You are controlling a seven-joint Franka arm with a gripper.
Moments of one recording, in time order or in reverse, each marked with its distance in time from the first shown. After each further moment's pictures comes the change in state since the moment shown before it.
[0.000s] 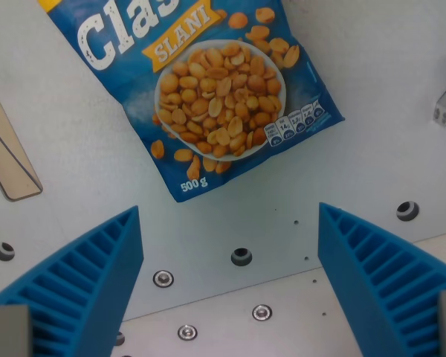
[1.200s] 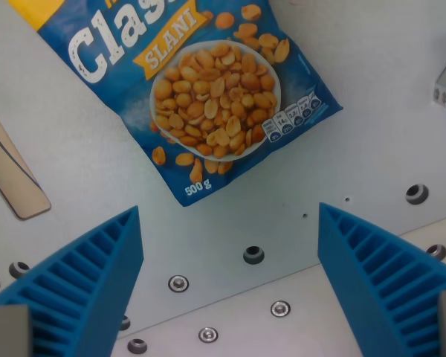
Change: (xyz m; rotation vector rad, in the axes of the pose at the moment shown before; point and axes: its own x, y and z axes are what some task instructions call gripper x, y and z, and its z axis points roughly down) arm 0.000 0.000 0.000 0.000 0.000 0.106
